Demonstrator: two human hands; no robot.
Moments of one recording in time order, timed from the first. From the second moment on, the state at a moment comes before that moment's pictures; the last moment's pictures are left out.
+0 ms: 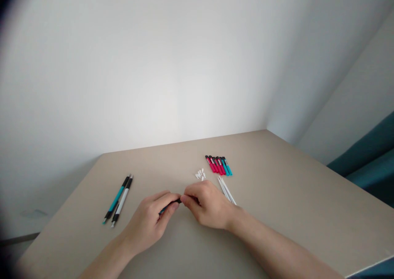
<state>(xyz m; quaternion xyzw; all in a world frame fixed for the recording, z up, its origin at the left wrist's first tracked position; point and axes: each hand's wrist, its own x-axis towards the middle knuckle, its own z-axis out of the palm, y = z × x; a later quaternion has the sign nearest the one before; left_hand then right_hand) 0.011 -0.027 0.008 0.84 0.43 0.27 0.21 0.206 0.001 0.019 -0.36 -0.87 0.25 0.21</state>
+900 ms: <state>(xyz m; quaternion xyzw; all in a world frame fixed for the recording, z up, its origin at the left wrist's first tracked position) 0.011 -0.026 0.000 0.83 0.44 0.27 0.22 0.206 0.002 0.016 -0.41 -0.84 0.29 0.19</state>
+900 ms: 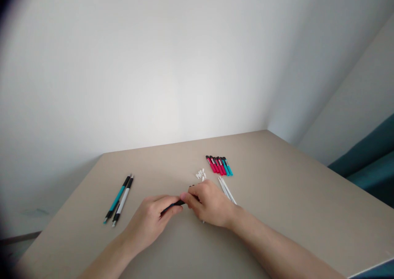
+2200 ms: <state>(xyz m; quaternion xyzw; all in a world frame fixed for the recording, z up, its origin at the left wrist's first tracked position) 0.011 -0.025 0.000 0.81 0.46 0.28 0.23 0.206 0.002 0.019 -0.42 -0.83 0.30 0.21</state>
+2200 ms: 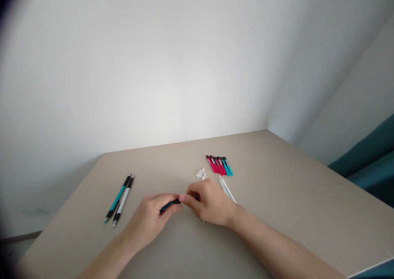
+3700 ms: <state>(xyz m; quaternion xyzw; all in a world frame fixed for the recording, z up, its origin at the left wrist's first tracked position) 0.010 -0.024 0.005 0.80 0.48 0.29 0.20 0.213 0.004 0.025 -0.40 -0.81 0.26 0.33</state>
